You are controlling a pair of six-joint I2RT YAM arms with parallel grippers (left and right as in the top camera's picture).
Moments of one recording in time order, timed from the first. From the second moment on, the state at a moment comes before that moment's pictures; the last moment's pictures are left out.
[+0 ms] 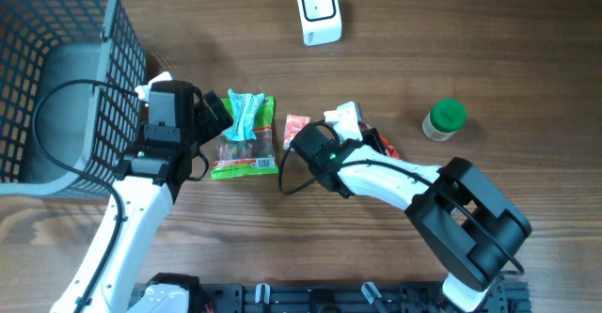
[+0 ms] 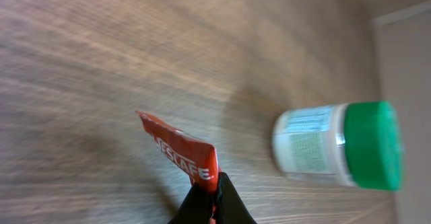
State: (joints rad) left arm -0.14 1.23 0.84 -0.49 -0.13 -0.63; right arm 0.79 1.89 0.98 -0.53 0.90 0.41
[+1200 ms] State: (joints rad) left arm -0.14 1.23 0.84 -0.49 -0.13 -0.63; right arm 0.79 1.90 0.98 -0.41 0.68 0.43
